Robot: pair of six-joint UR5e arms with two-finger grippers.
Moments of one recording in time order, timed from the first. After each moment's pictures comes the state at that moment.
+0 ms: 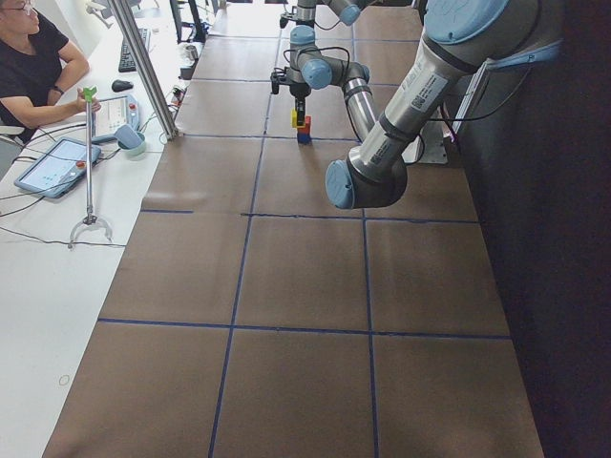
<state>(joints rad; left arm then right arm) -0.58 -2.39 -1.73 -1.38 -1.92 -1.27 0.78 -1.29 2.03 -1.53 2.07 1.19</state>
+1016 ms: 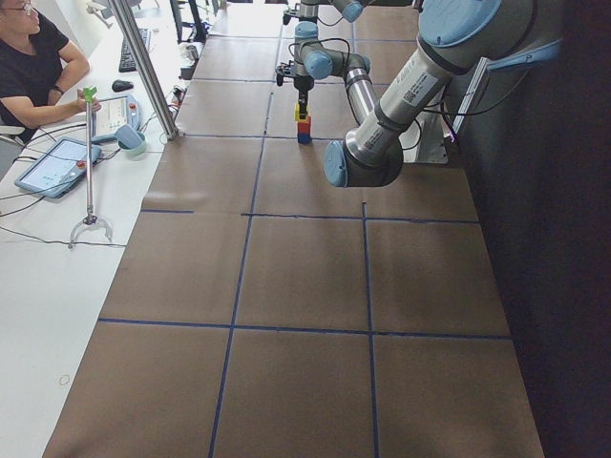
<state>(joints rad) -0.51 -2.51 -1.58 -1.38 -1.86 -1.24 0.79 -1.35 2.06 -1.53 2.06 1.15</state>
